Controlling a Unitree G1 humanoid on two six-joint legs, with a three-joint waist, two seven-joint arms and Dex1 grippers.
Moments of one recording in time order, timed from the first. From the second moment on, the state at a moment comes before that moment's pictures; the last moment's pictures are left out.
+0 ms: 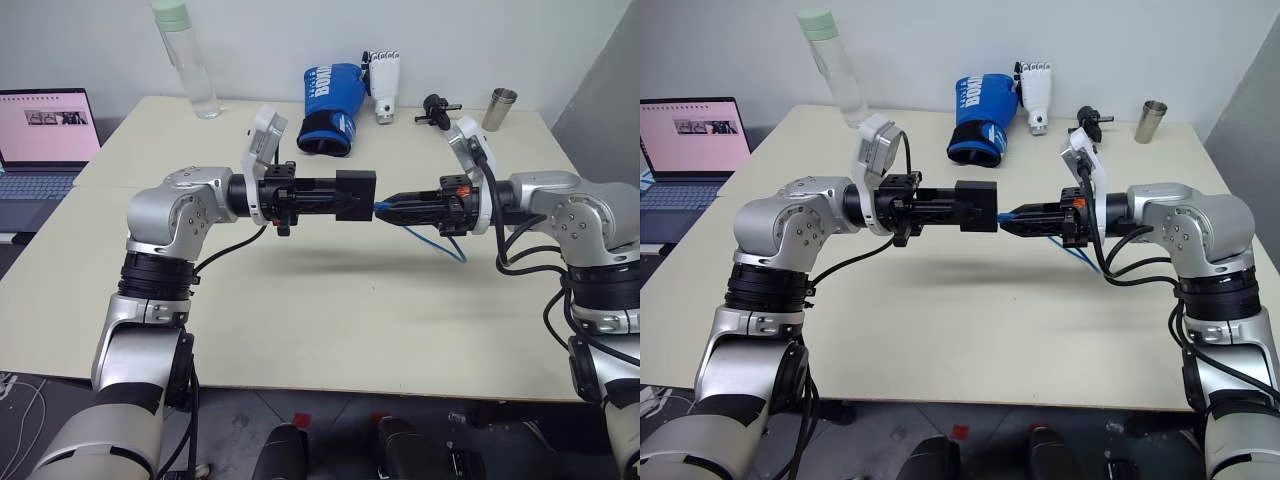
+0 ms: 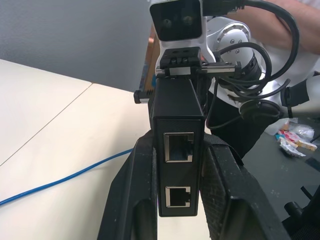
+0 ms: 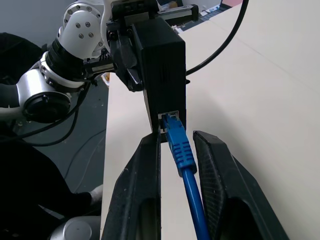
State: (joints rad) left arm -0.96 0.52 -0.03 0.25 -0.59 0.73 -1.35; right arm -0.94 -0.63 0.06 0.03 0.69 1.06 1.10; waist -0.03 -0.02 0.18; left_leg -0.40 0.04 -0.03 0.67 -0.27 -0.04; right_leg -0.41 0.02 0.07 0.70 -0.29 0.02
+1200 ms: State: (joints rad) left arm -0.95 0.55 -0.04 0.23 -0.59 0.73 -1.35; right arm -0.76 -0.82 0.02 0.05 0.64 1.02 1.13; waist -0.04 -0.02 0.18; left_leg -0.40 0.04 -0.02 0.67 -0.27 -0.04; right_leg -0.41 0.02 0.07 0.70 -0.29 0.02
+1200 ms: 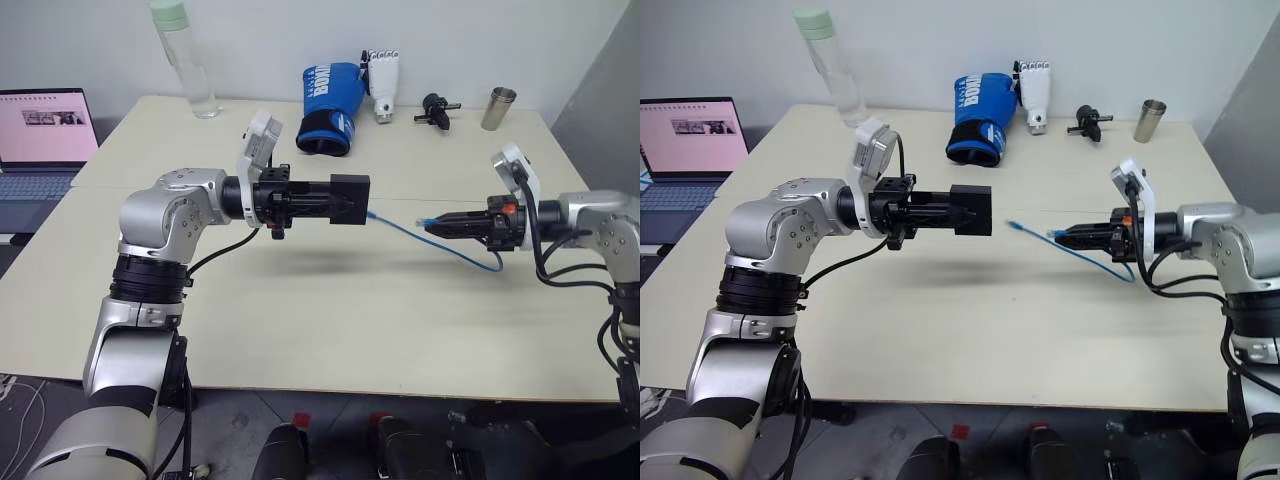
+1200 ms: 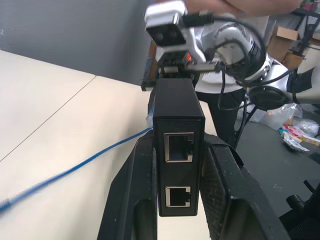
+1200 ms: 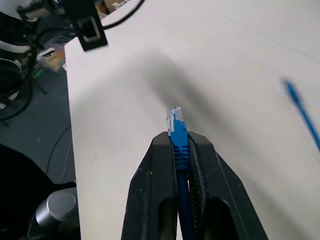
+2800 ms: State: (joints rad) left arm -0.88 0.60 0.07 0.55 -0.37 0.41 -1.02; right arm -0.85 -0.73 -0.24 -0.29 0.96 1.25 0.75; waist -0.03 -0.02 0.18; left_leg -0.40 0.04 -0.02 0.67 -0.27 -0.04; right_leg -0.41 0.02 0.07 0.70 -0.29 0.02
